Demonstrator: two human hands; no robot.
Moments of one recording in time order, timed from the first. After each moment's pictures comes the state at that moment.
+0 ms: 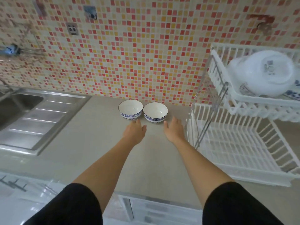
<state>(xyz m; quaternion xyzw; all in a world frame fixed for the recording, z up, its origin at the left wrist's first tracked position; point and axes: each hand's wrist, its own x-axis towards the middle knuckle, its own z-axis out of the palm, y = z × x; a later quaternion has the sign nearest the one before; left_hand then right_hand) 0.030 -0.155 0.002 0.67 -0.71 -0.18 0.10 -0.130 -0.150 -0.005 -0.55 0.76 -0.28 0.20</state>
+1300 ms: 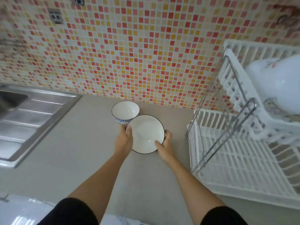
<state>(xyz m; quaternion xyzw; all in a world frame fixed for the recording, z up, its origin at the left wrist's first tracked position) 0.031 -0.194 -0.035 0.70 -0.49 -0.37 0.36 -0.120 -0.177 -0.071 -0.47 0.64 -0.42 0.44</state>
